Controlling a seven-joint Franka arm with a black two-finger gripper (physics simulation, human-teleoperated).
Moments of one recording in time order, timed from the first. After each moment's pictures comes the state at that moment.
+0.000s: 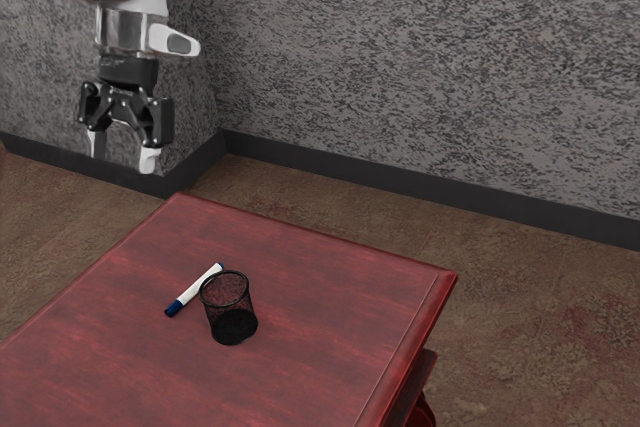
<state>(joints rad) -0.08 -0.01 0.07 -1.58 0.03 1.10 0.00</state>
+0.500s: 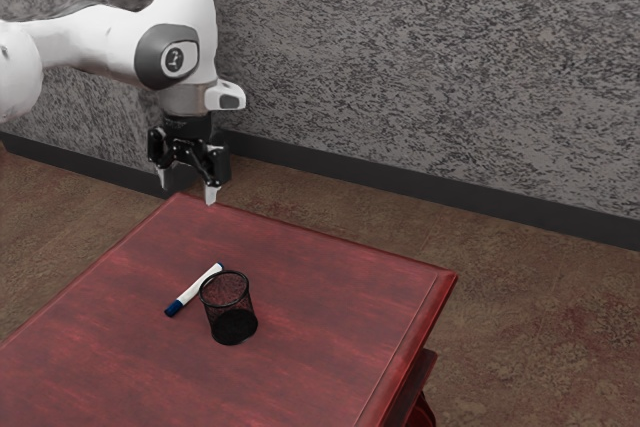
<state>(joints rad) -0.09 0.16 0.12 -1.72 0.07 1.65 -0.01</state>
